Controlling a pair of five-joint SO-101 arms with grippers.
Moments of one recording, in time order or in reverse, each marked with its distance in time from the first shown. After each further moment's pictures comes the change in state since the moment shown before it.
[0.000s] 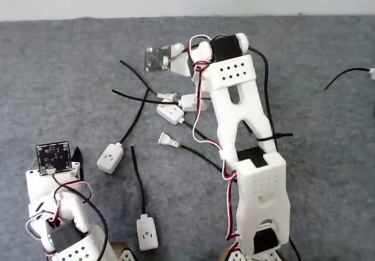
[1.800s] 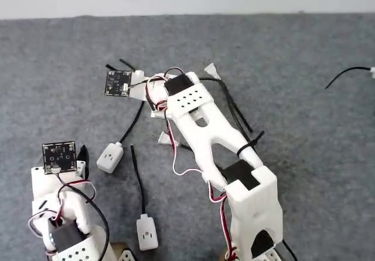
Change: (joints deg) left arm 3.4 0.0 0.0 0.0 0.0; right arm -13.1 -6.2 38.2 -39.7 -11.4
